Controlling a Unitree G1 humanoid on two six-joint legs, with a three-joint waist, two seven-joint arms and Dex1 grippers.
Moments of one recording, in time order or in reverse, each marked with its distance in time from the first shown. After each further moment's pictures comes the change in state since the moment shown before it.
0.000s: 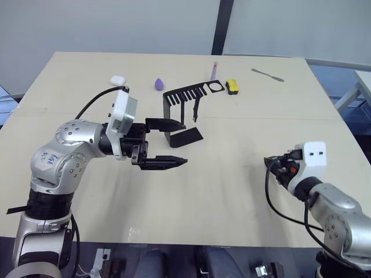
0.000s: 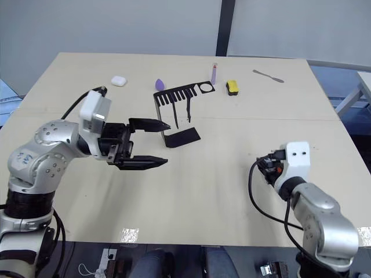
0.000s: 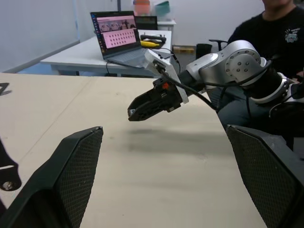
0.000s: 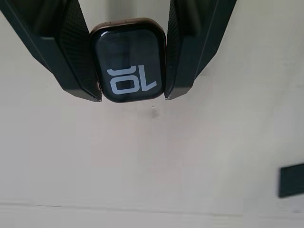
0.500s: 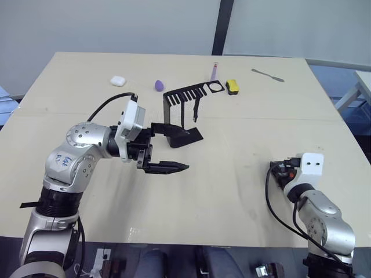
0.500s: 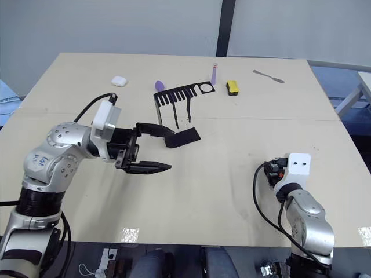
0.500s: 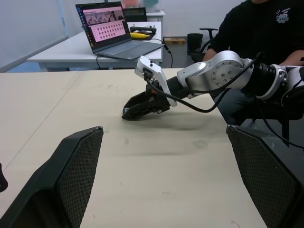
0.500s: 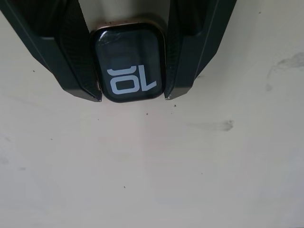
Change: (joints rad) left arm 0.000 -0.030 -0.048 0.055 0.084 -0.098 -0.062; right arm -0.006 0.038 0.012 0.353 -0.028 -0.366 -0.044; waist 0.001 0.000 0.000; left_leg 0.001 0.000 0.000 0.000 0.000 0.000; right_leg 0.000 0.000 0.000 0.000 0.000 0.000
